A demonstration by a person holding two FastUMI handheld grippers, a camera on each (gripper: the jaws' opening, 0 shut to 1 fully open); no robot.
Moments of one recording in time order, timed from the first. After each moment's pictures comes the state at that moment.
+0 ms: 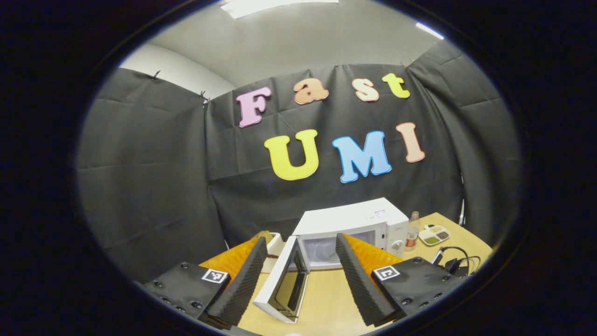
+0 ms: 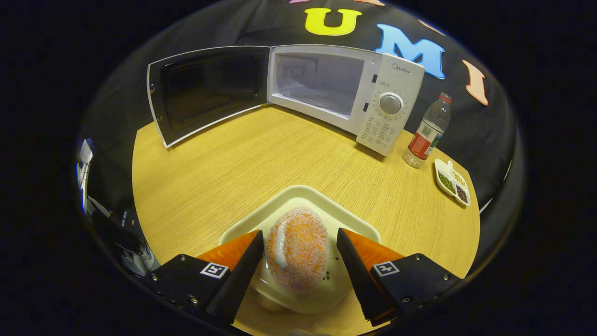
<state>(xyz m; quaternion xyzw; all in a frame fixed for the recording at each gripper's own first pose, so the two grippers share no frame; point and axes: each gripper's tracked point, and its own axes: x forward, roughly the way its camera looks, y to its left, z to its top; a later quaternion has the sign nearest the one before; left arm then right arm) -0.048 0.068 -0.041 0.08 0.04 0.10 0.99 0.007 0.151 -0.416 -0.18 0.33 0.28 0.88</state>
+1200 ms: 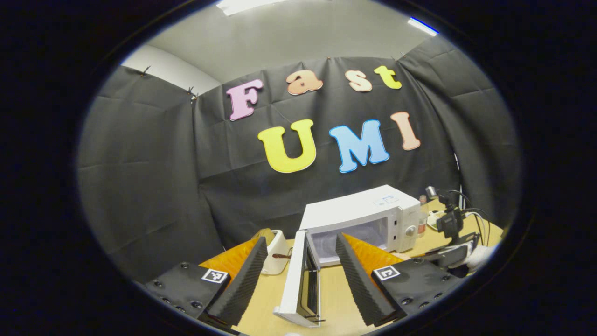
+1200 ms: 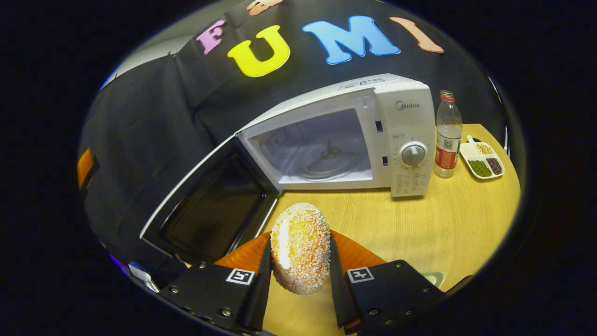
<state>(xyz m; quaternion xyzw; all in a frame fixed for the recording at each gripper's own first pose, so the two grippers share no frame) -0.014 0.135 -0.077 0.10 0.05 0.06 0.99 0.107 0.297 -0.272 0.17 0.31 0.24 0.90</state>
